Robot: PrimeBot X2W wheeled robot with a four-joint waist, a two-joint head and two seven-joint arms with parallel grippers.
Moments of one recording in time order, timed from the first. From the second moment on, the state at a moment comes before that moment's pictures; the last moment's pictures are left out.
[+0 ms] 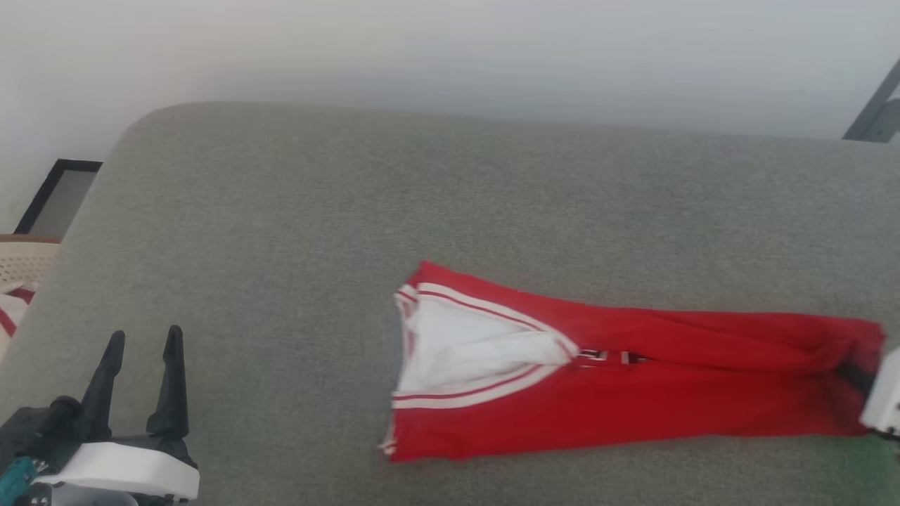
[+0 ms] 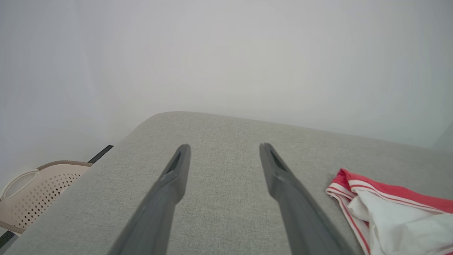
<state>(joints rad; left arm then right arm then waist) 0.00 0.27 0.12 0.16 -0.40 -0.13 -0.26 -0.27 -0.45 -0.10 0.49 0.70 0.13 0.60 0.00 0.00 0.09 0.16</state>
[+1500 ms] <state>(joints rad) -0.09 0.28 -0.05 0.22 -0.44 -0.13 -0.26 -0.46 -0.27 0.55 0.45 0.83 0.13 0.45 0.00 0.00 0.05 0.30</state>
